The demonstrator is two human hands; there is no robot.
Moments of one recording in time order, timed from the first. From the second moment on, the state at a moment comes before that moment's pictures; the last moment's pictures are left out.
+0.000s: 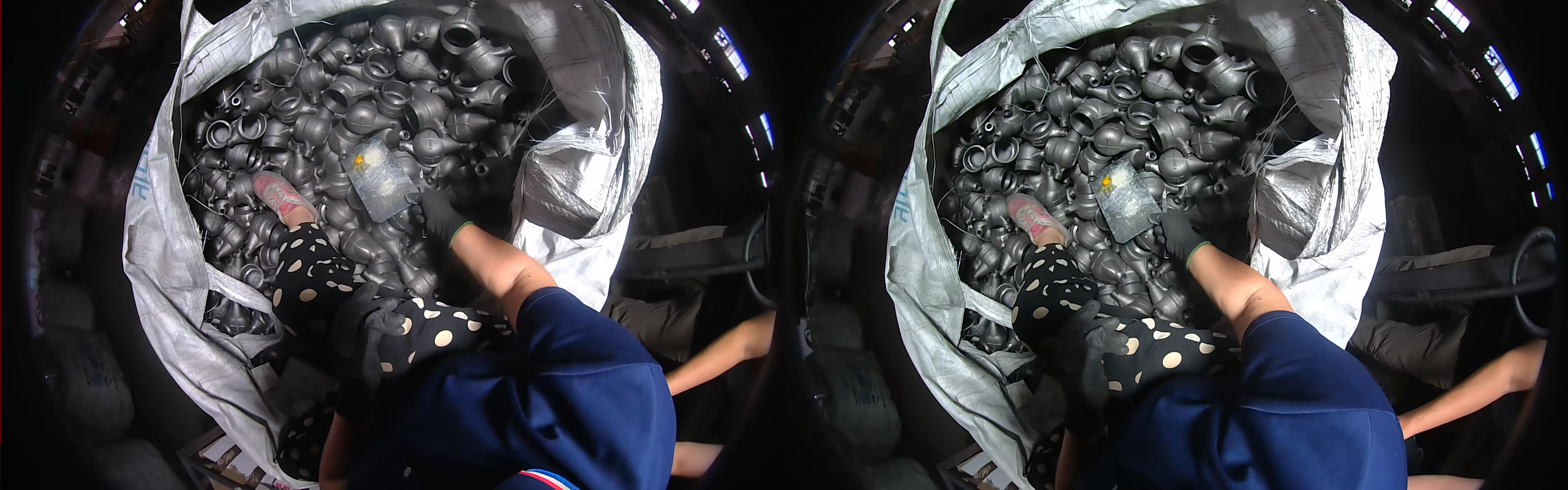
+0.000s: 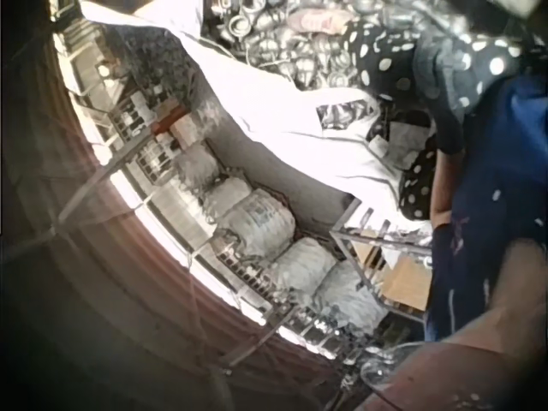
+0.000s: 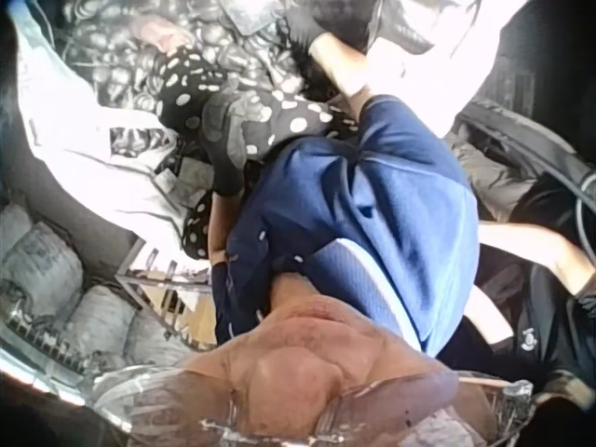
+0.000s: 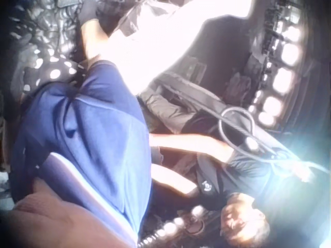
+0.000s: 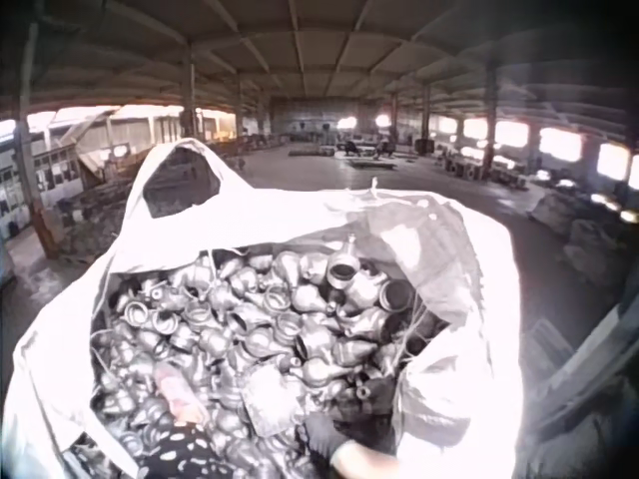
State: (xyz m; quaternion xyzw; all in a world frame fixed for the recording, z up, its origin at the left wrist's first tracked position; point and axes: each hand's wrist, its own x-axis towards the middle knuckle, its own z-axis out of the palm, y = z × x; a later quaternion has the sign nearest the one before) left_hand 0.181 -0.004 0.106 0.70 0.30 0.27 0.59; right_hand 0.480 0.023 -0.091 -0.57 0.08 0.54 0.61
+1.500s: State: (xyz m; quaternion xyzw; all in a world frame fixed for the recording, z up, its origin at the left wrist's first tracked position) left_hand 0.175 0.005 0.074 0.74 0.25 0.31 0.54; right_hand 0.421 -0.042 -0.050 -0.54 0.04 0.59 0.60
